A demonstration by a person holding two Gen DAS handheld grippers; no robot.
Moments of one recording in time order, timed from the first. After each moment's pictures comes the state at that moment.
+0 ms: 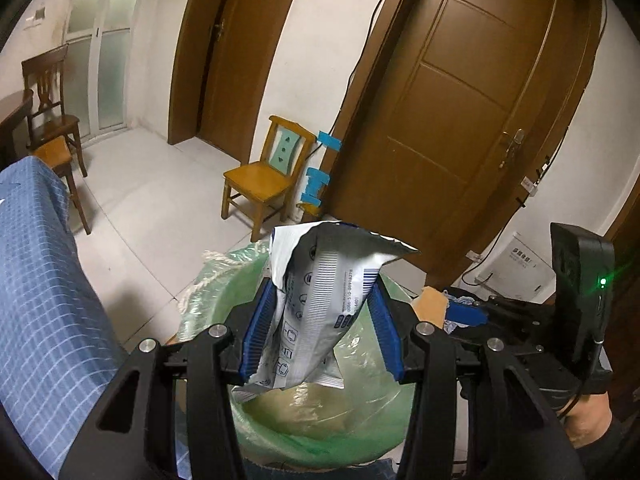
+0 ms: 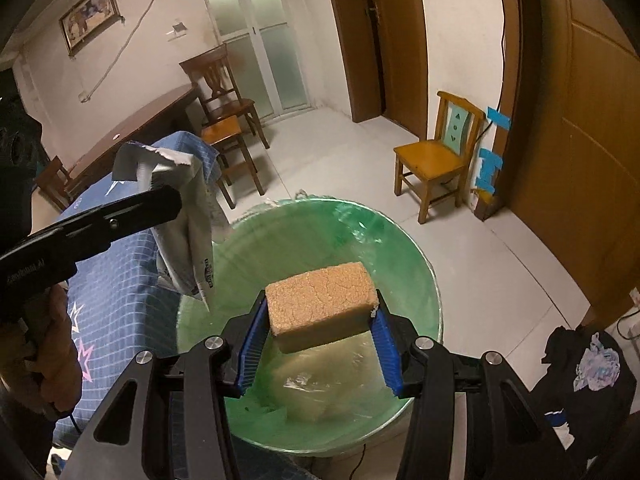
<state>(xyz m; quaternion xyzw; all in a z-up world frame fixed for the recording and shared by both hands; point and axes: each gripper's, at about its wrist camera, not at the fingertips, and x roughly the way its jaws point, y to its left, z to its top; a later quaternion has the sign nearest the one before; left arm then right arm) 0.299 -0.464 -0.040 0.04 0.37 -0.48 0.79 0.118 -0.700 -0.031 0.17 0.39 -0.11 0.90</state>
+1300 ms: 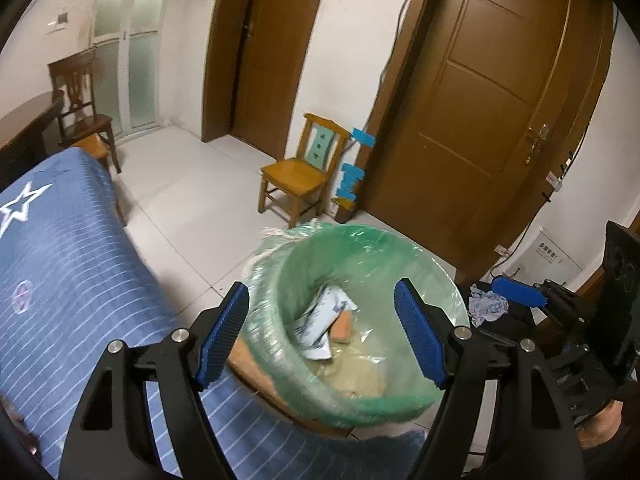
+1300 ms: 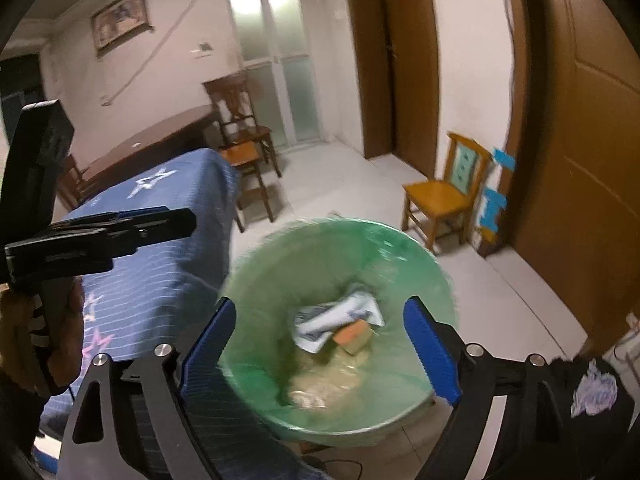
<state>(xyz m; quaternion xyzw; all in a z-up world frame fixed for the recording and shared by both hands) 0.282 -0.404 -0.023 0.06 0.37 -0.43 0.82 0.089 -0.615 -0.004 0.11 0.32 -0.09 0.94</state>
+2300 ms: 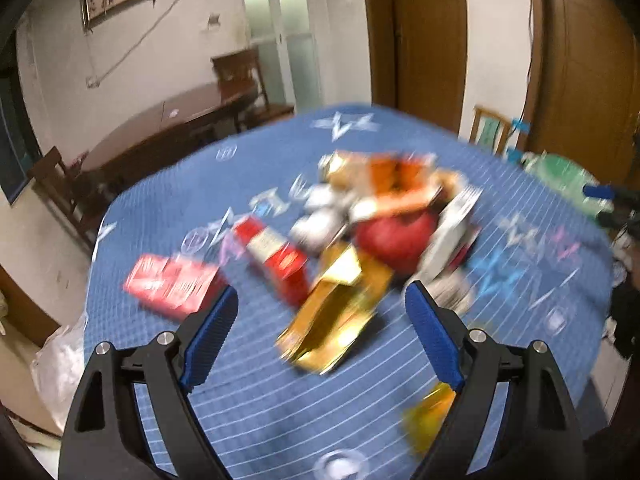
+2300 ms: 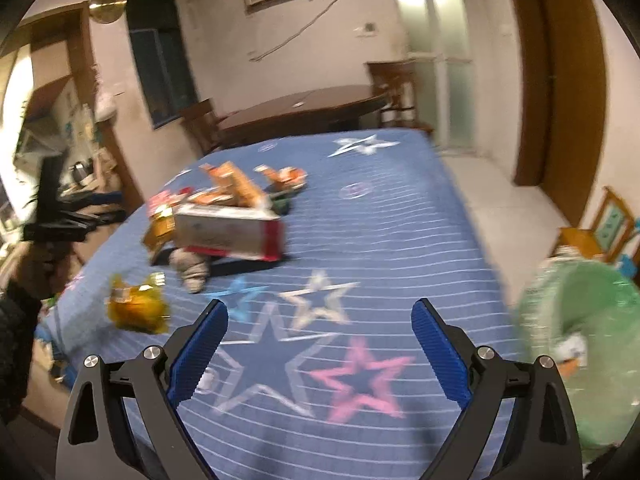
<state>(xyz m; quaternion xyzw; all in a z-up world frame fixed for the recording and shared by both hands) 0.285 0.057 -0.010 0.15 0.36 -0.20 0.90 0.179 -0.329 -0.009 0.07 0.33 0.17 0.92</state>
